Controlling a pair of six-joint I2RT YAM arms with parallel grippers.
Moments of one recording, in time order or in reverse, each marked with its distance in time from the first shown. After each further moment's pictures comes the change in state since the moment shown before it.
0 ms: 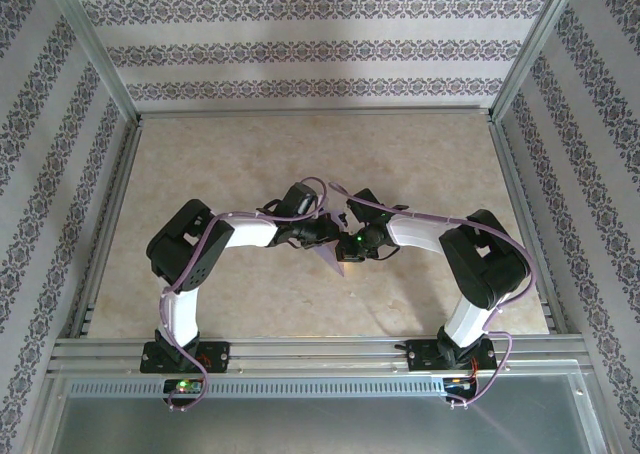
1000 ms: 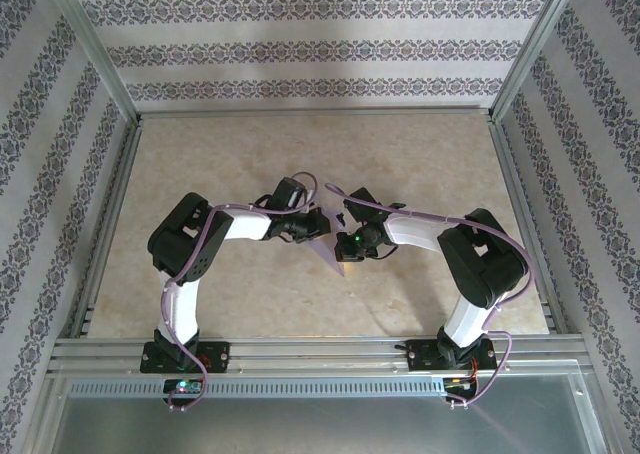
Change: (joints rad) left arm 0.106 0.052 0.024 0.004 0.051 0.066; right arm 0.015 0.013 0.029 -0.042 0.026 -0.026
